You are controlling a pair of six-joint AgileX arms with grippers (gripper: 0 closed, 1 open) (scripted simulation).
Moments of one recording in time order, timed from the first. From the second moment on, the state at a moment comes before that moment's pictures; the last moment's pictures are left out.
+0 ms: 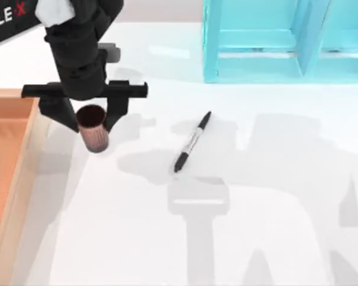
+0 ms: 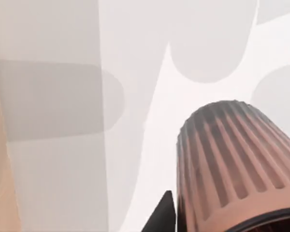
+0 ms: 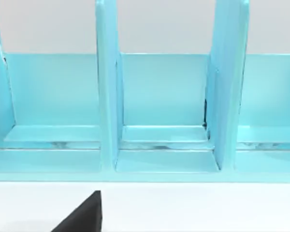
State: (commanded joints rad) left arm -0.37 2.10 1.74 -1.23 0.00 -0.34; right arm 0.00 0.00 0.00 0.00 0.00 0.00
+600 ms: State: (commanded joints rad) left arm -0.37 2.11 1.66 -1.13 -0.01 -0.34; right arm 0.00 0.00 0.00 0.00 0.00 0.00
